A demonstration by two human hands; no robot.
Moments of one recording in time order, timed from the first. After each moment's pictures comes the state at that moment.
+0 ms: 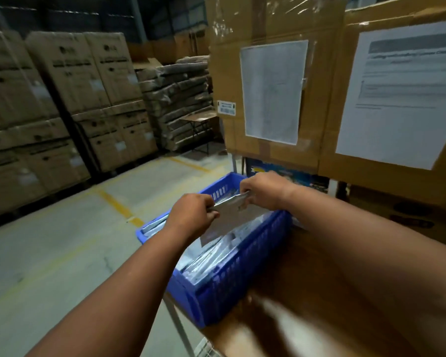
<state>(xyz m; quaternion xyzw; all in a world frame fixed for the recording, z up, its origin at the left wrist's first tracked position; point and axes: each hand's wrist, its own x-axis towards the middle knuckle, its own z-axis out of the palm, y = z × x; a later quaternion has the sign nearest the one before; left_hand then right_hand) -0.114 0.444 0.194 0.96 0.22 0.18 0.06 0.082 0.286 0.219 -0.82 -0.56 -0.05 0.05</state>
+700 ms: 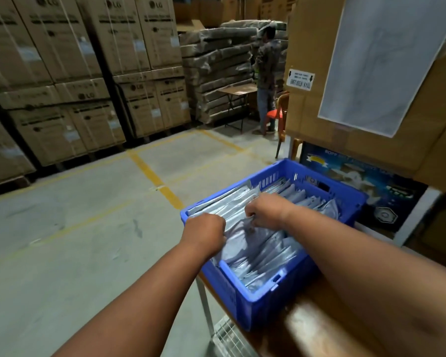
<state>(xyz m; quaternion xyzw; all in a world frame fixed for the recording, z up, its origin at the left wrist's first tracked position) -0.169 0.553 0.098 0.95 0.31 0.02 -0.03 0.041 0.463 0.109 -0.75 -0.65 0.00 -0.07</state>
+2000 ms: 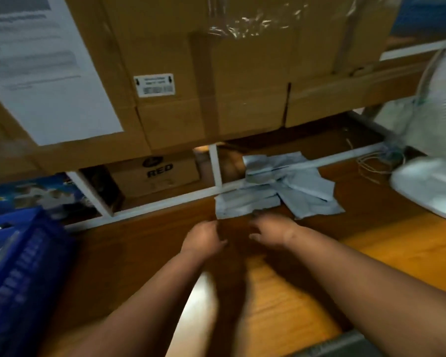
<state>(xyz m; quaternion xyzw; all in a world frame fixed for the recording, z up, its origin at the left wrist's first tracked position) 0.028 -0.057 0.043 0.97 -0.17 -0.13 0.11 0.006 -0.278 0.032 -0.98 -0.10 0.15 0.07</state>
